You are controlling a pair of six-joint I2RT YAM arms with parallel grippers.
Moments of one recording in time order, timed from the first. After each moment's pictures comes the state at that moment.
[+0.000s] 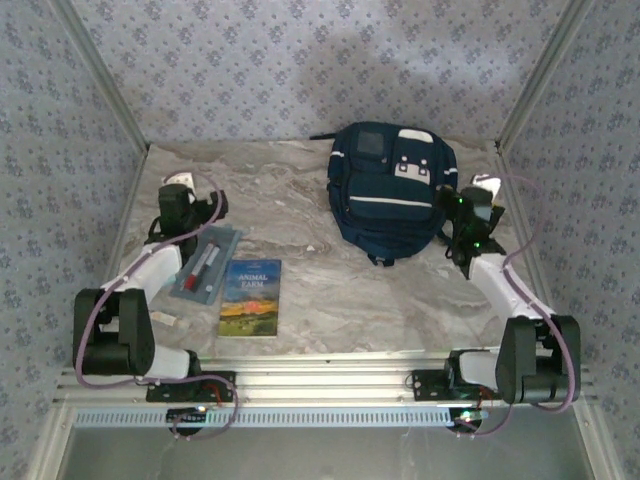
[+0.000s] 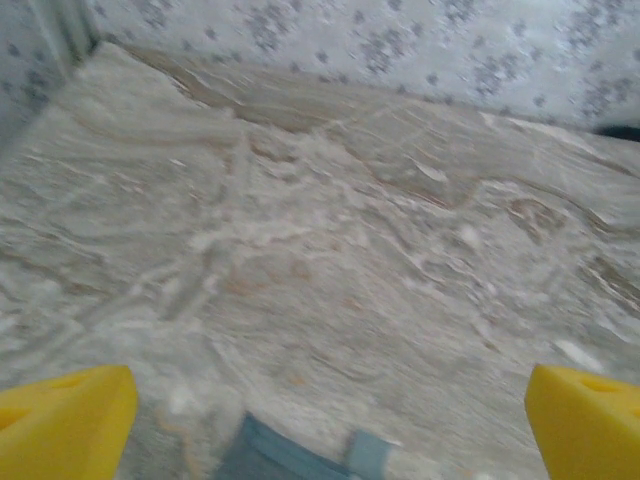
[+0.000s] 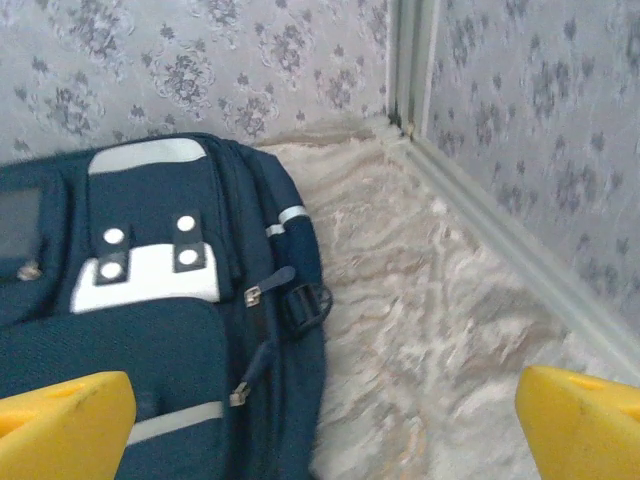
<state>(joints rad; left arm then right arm) -0.06 1.39 0.78 0.12 -0.07 -0.23 0.03 1.25 0.75 0.09 0.35 0.29</state>
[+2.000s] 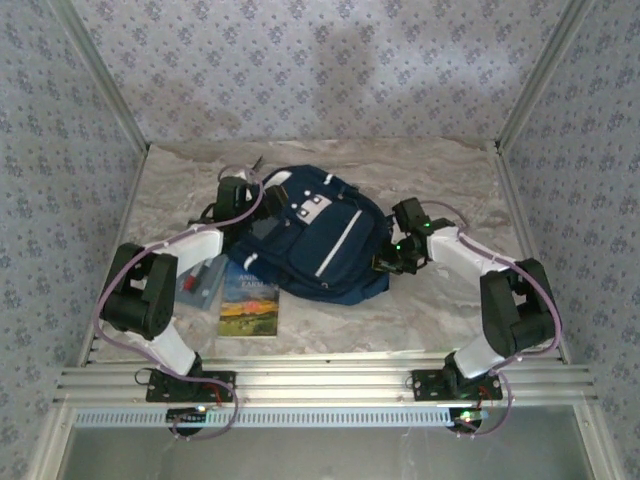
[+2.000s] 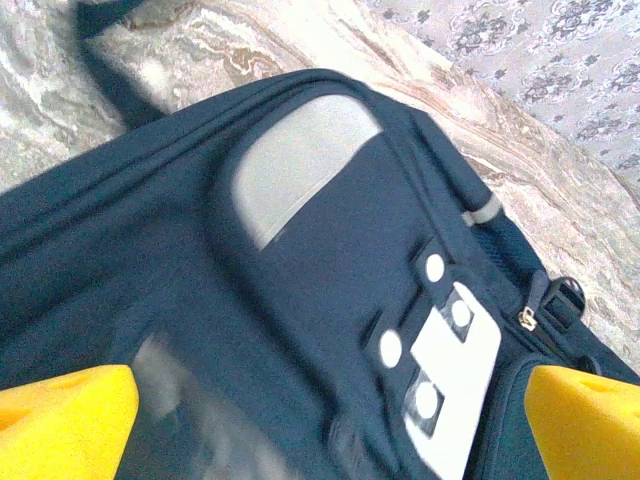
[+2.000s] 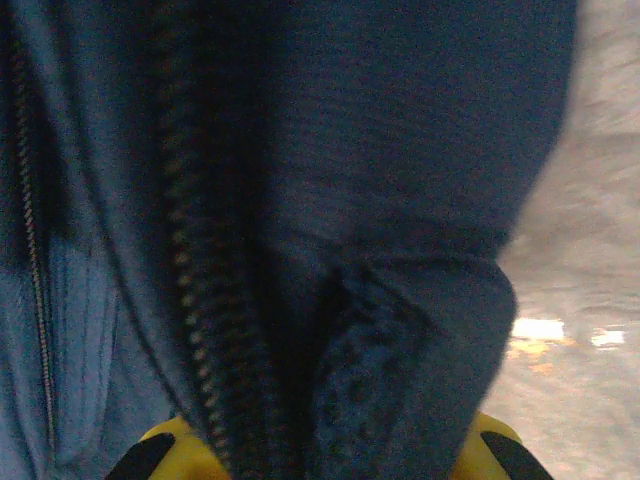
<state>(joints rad) -0.34 1.66 0.94 0.16 0.08 -0.71 0.32 1.54 0.94 -0.63 -0.33 0.53</state>
